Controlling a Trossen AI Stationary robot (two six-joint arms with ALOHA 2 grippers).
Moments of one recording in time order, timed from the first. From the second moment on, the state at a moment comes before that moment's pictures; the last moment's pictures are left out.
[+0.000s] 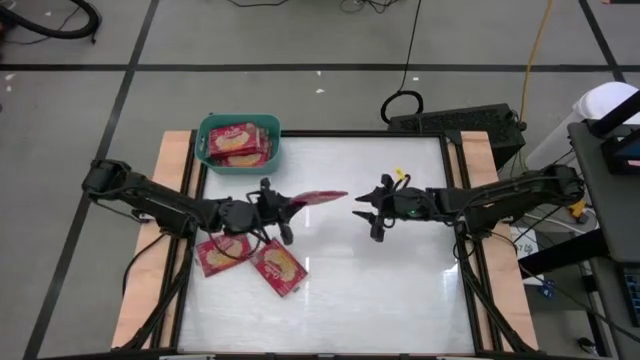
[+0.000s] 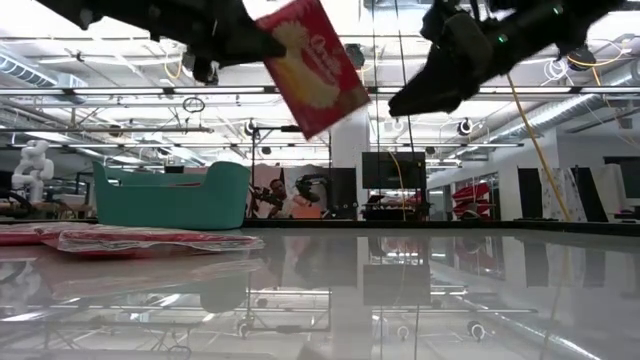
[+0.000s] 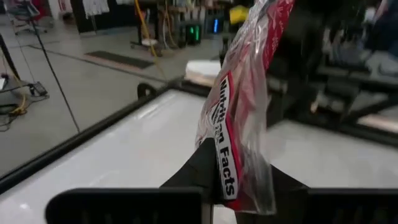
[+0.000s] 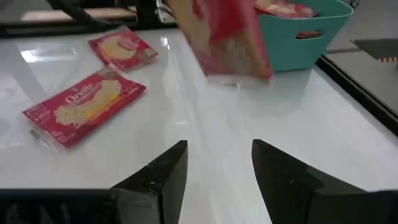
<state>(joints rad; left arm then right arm) -0.21 1.31 0.65 0.50 -0.61 -0.18 0.06 1.18 0.58 0.14 0.26 0.12</state>
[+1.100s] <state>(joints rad) -0.20 1.11 0.20 1.28 -0.45 -0.09 -0.10 1.69 0.85 0.95 -0.11 -0.01</state>
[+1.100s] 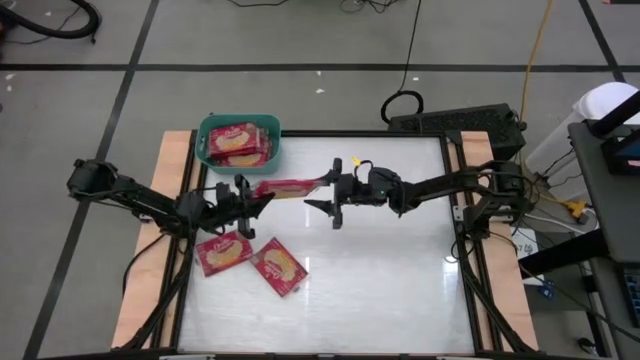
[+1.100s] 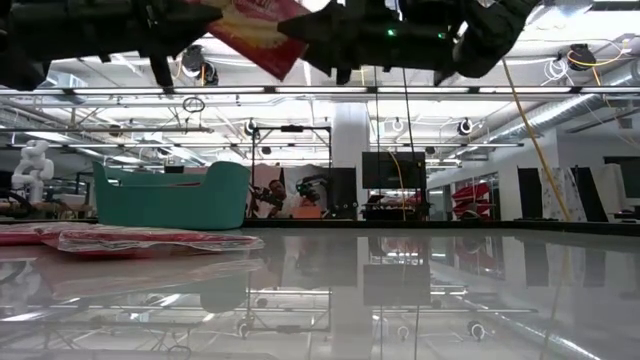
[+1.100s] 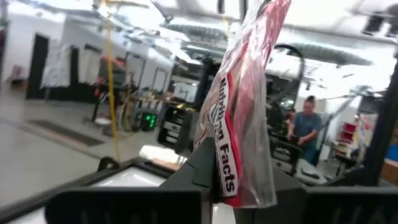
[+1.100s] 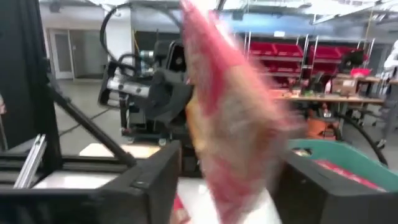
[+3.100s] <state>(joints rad) 0.07 0.77 0.64 -0.21 -0.06 -0.05 -0.18 1.63 0.86 0.63 -0.21 -0.01</state>
